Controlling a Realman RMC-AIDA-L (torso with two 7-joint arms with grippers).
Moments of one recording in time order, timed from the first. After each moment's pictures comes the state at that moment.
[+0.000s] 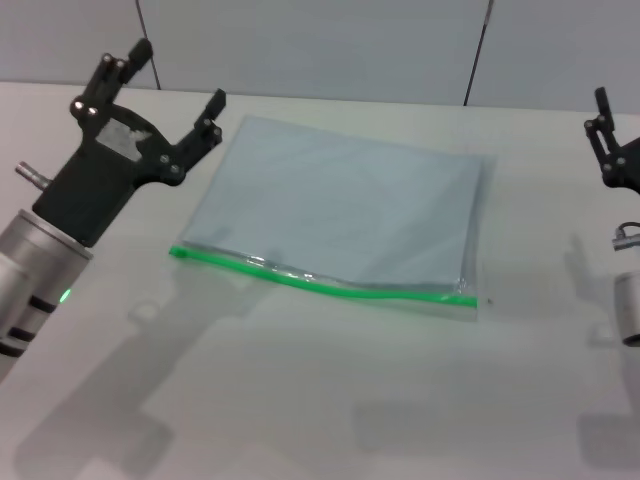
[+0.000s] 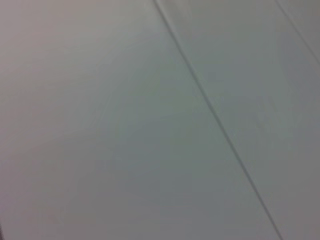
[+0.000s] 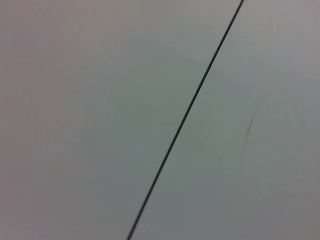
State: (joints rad) left arm -0.56 -2.03 0.77 -0.11 0.93 1.64 0.02; right arm 0.49 2.04 -2.88 -0.48 1.57 -1.38 -0.70
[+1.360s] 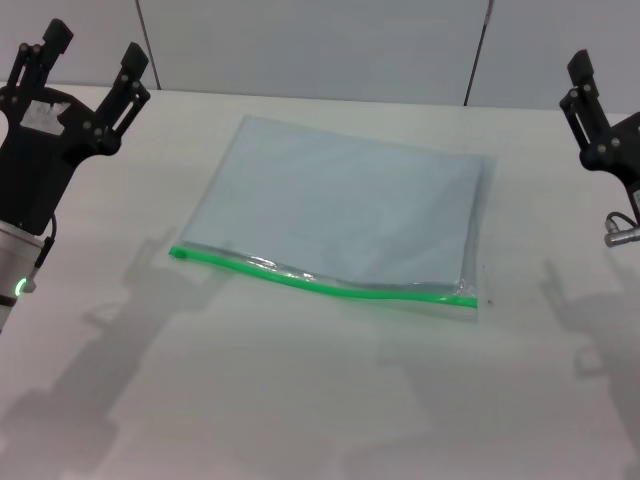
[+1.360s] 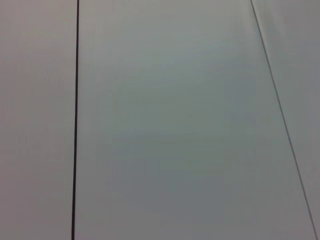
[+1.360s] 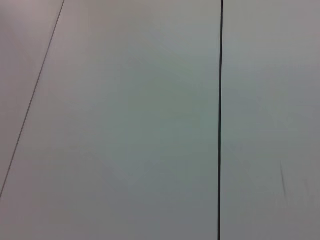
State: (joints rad) left arm -0.52 -2.03 0.62 -0.10 0.93 1.69 -0.25; right arm 0.48 2.04 -2.88 -0.45 1.36 -1.53 -0.23
